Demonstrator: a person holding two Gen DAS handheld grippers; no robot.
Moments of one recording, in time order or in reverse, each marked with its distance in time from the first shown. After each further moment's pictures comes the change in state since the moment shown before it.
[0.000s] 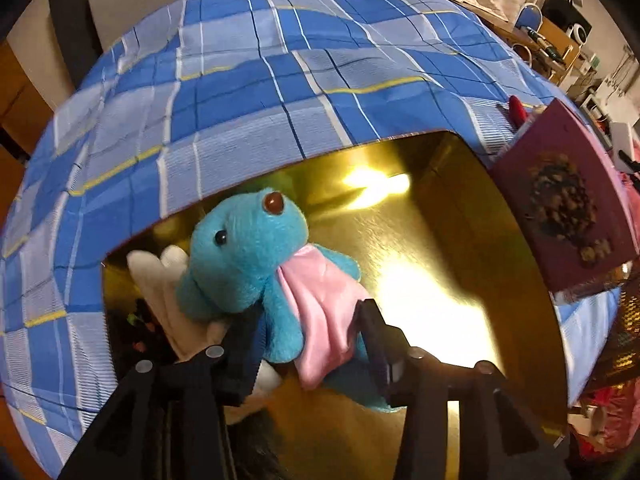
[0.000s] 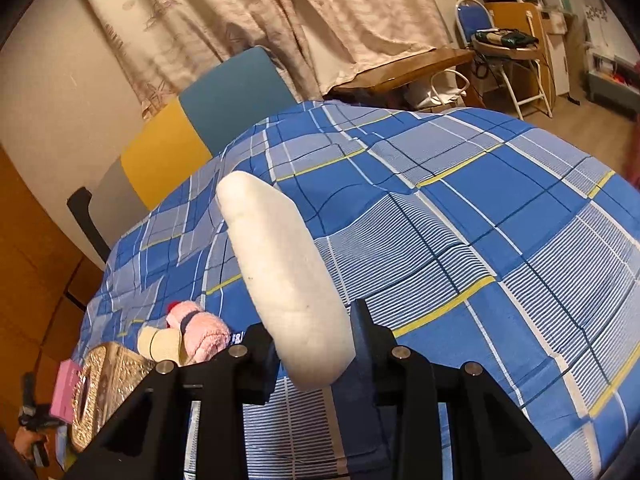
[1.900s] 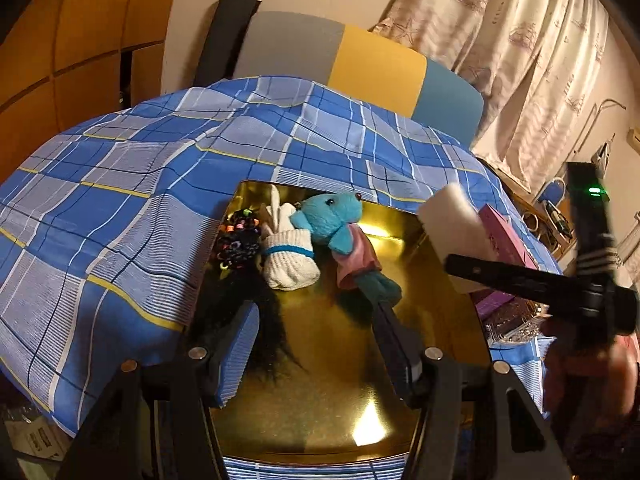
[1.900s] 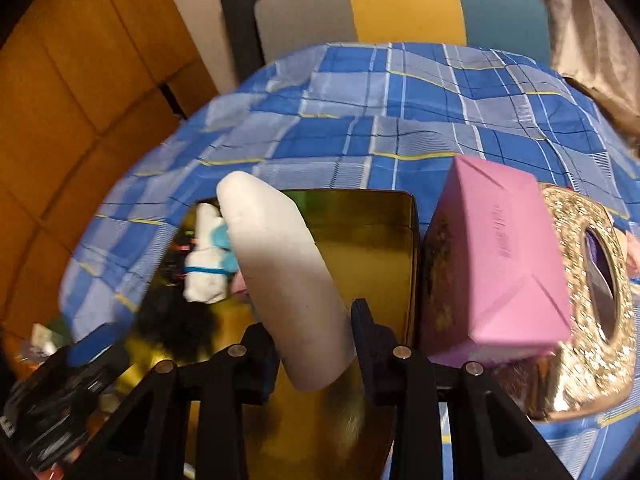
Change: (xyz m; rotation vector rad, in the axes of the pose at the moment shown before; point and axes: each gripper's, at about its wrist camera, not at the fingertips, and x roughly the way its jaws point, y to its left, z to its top) left arm -0.105 0.027 -0.161 -0.478 -0.460 -0.061; right arm 0.069 0.473 -0.232 -0.542 0.377 0.109
